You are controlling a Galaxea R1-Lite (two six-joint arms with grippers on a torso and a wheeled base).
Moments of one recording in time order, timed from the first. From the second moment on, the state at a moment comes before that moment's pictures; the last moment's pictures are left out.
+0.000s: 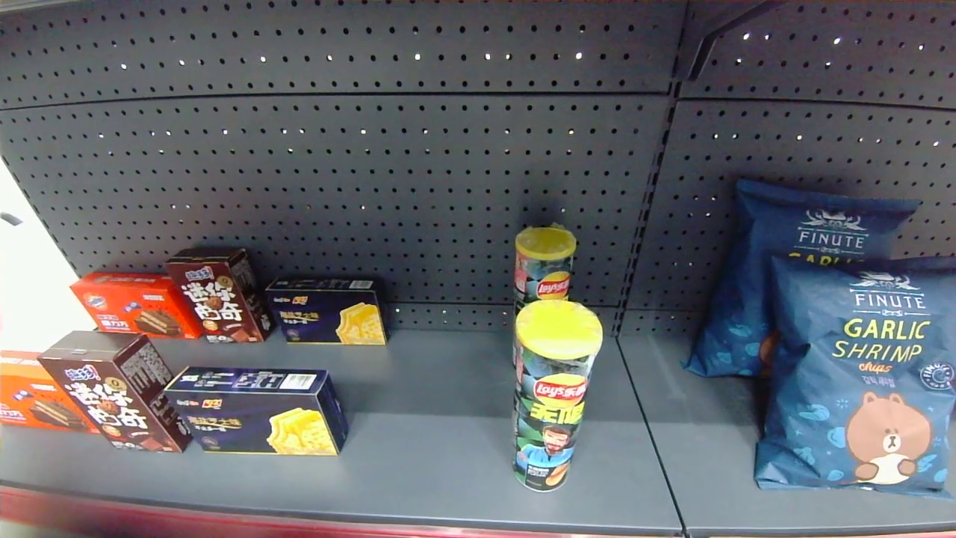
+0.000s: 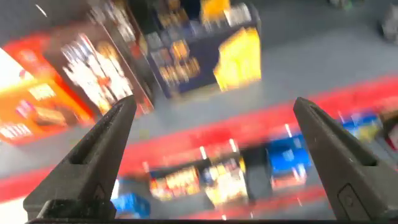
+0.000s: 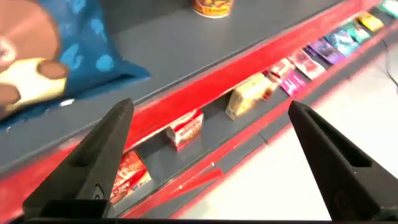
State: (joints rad) left arm -0.07 0.27 -0.20 0.07 -0.09 0.22; right arm -0.05 0.37 -0.08 -0.03 -0.62 0.12
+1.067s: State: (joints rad) left arm -0.05 0.09 -0.01 0.00 0.04 0.08; right arm 0.00 0.00 0.00 0.00 -0.02 0.00
